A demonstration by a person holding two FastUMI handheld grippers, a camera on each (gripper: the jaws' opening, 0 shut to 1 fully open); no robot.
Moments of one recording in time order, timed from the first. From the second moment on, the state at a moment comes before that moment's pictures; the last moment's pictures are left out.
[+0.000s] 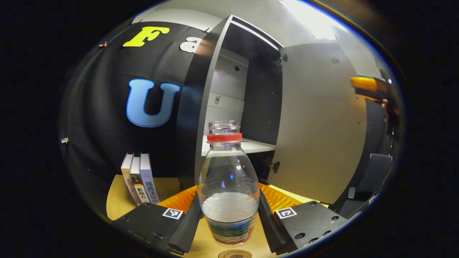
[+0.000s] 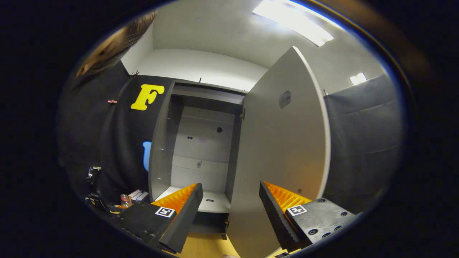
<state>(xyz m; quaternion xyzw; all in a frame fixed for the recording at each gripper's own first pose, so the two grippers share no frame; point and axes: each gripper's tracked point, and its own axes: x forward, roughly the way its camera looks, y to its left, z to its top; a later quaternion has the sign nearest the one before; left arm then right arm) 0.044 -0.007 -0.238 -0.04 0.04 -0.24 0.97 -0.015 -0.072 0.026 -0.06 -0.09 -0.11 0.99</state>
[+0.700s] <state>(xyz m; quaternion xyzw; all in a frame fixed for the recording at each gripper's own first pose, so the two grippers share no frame) 0.004 -0.034 -0.361 -0.01 0.03 -0.27 0.96 0.051 -0.033 -0.020 -0.09 0.00 -0.03 1.00</state>
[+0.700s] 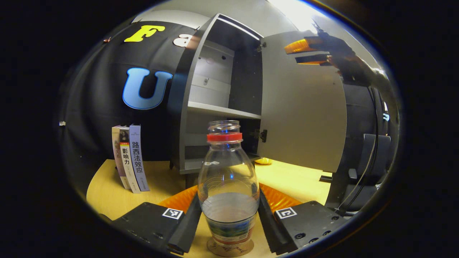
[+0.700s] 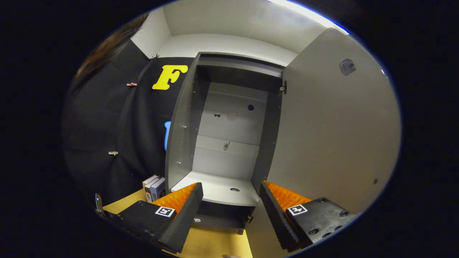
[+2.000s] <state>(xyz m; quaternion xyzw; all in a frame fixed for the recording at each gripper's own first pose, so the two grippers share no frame) -0.001 -0.037 -0.385 0.01 0.06 -0.28 0.96 0.055 -0.012 -0.028 -0.07 0.02 0.00 1.00</state>
